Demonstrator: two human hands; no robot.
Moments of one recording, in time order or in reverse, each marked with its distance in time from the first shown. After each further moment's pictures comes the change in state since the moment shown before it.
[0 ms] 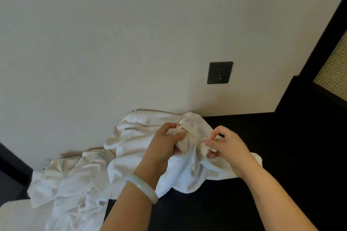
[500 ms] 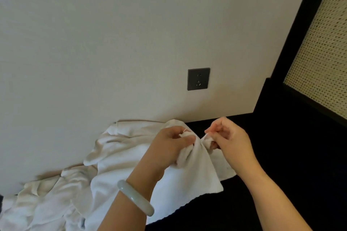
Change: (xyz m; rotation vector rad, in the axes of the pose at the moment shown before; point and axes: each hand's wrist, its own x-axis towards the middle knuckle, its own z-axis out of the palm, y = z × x) left_hand -0.014 0.031 0.045 0.401 -0.191 0.122; right_hand -0.022 -0.013 -0.038 -0.050 0.288 -0.332
